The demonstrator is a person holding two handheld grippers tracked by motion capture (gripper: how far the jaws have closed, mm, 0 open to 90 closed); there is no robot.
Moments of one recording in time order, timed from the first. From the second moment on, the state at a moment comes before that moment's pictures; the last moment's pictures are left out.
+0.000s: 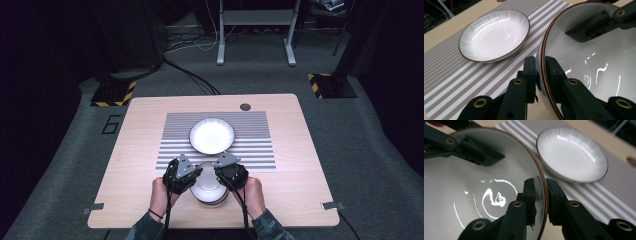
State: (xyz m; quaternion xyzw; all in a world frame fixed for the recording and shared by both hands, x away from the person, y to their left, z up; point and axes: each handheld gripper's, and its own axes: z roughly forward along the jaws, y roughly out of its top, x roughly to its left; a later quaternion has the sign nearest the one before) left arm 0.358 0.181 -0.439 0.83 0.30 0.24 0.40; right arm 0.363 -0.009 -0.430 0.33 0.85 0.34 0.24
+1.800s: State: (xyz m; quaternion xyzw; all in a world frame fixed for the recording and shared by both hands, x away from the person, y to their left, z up) left arm 0.360 0.188 -0.402 0.81 0.27 0.28 0.44; right arm 0.363 -0.010 -0.396 0.28 0.82 0.41 0.28
